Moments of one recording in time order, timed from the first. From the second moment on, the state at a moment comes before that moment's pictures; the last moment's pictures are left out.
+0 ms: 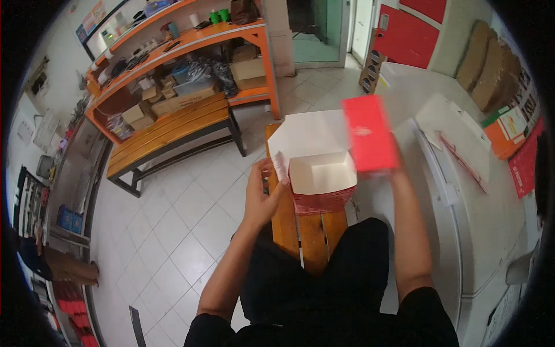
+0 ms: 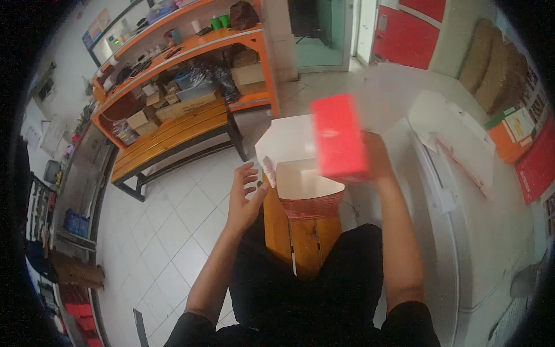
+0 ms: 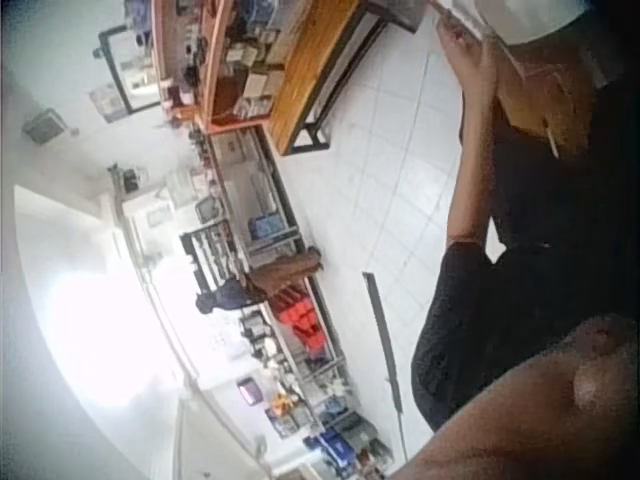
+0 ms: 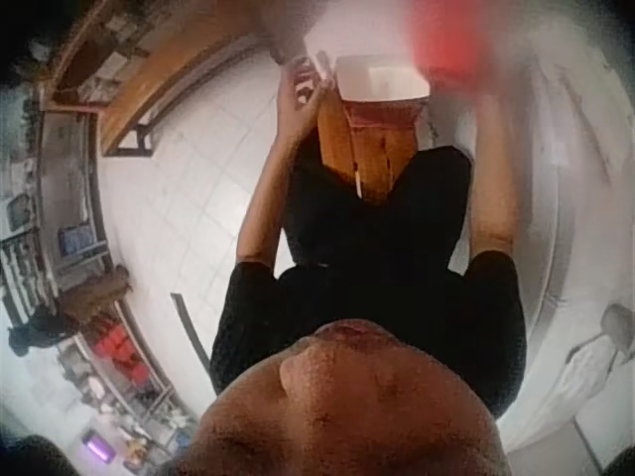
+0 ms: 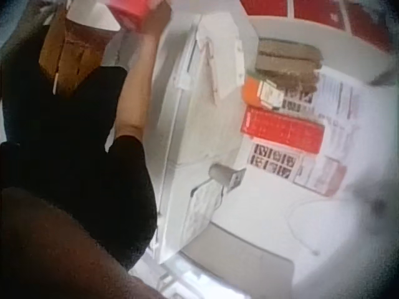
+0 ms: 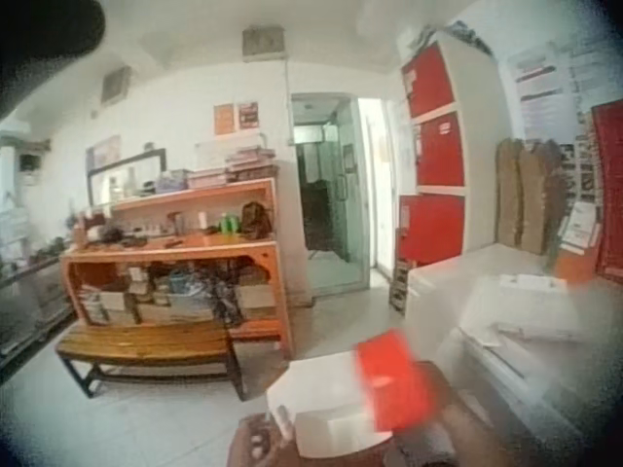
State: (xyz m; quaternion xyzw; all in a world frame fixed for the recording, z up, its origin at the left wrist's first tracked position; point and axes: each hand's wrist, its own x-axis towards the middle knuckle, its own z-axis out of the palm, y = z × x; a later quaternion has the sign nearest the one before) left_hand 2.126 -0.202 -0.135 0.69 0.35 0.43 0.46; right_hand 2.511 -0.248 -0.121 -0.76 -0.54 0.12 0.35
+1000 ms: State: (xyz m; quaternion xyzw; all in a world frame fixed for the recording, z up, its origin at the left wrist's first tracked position) left_hand 2.136 -0.195 -0.188 0.77 0.33 0.40 0.38; right_hand 2.416 -0.219 -0.136 -0.82 -0.56 0.04 0.11
